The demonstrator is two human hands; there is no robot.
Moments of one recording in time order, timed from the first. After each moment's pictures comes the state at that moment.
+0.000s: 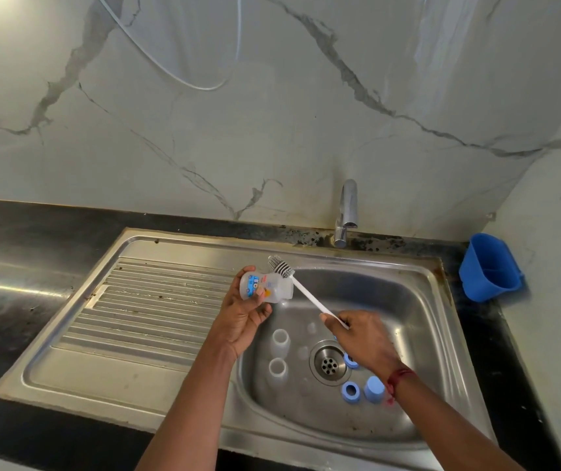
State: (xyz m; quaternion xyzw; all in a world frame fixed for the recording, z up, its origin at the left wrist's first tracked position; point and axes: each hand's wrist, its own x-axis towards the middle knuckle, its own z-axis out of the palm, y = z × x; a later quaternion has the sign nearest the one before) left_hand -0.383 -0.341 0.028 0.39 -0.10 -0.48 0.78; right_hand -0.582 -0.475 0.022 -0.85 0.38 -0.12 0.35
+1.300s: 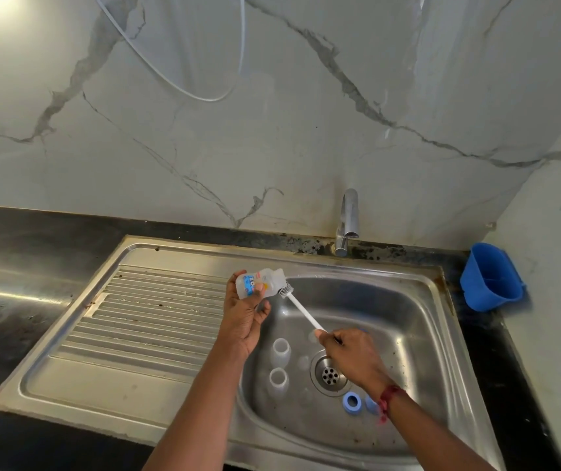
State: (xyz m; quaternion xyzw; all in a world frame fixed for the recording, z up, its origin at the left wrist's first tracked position) left_hand -0.384 -0.363 0.036 0.42 -0.02 -0.37 0.83; right_hand -0.571 -0.463 0.003 -0.81 0.40 -0.10 0.42
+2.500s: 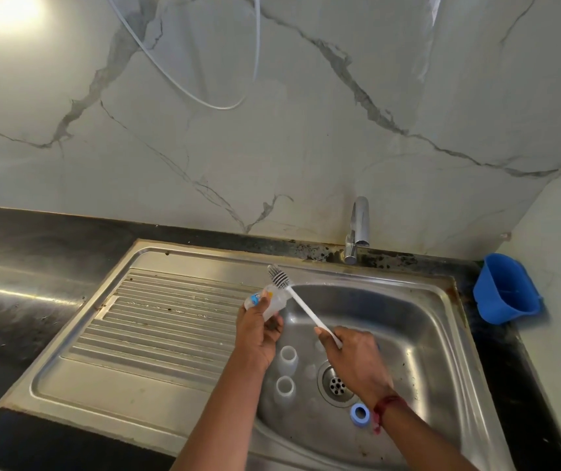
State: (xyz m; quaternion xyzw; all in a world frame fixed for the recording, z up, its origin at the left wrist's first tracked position) left_hand -0.398 -0.371 0.037 0.46 0.15 -0.36 0.80; right_hand -0.558 -0.455 0.010 -0.86 0.38 -0.17 0.30
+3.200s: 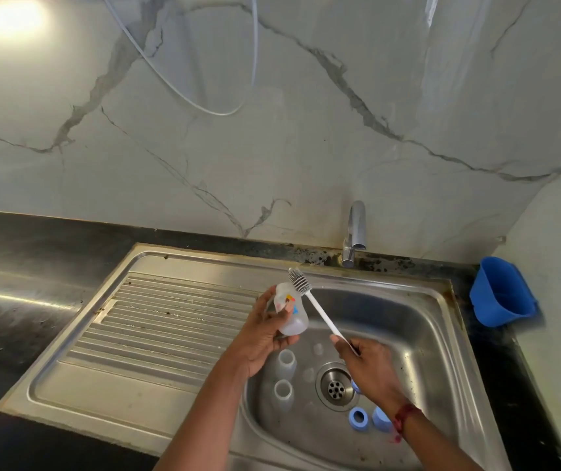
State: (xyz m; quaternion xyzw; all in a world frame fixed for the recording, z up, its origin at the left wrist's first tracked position) left_hand -0.394 -0.355 0.038 0.54 -0.11 -0.50 0.66; right_hand -0.582 -0.467 0.001 -0.77 0.41 -0.20 0.45
